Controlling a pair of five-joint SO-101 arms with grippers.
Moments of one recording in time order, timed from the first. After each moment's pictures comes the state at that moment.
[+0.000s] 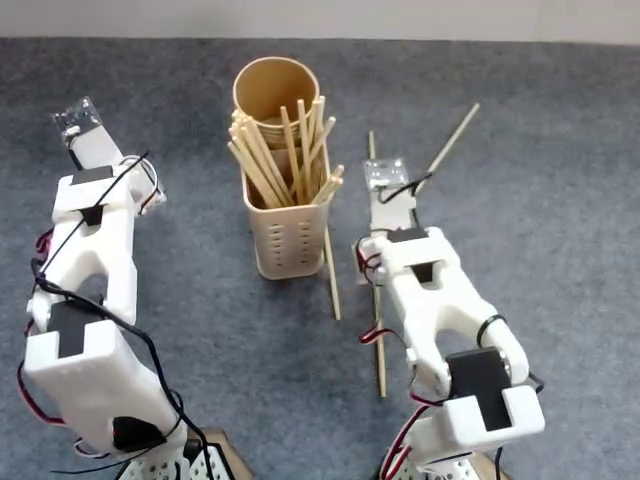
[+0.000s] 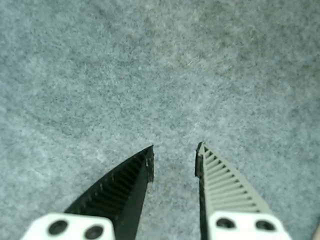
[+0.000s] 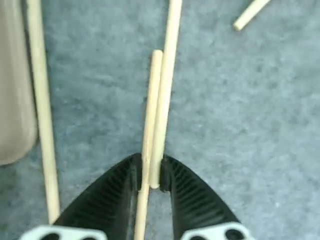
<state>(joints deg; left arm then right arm) -20.5 14.5 13.5 43.4 24.9 -17.8 1.8 38.4 36.4 -0.5</state>
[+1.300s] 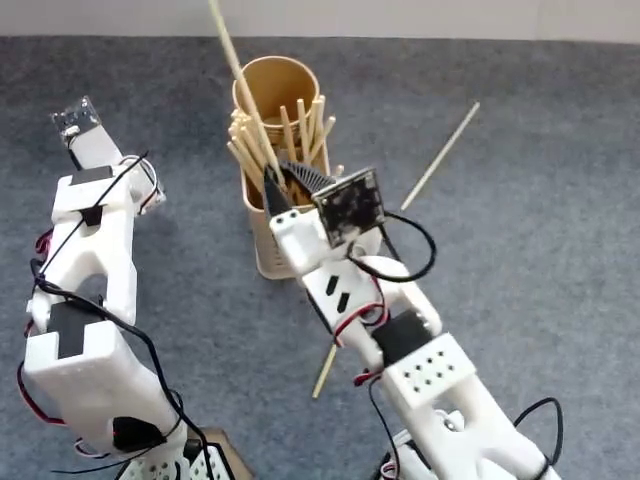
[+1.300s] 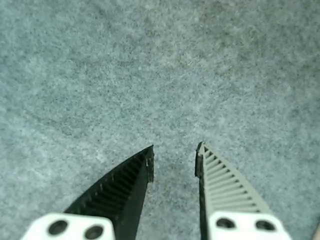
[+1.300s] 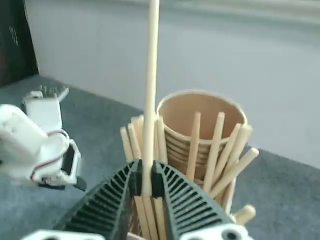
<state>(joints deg) -20.5 14.5 13.5 43.4 24.9 -37.8 -46.8 58.7 -2.5 3.9</state>
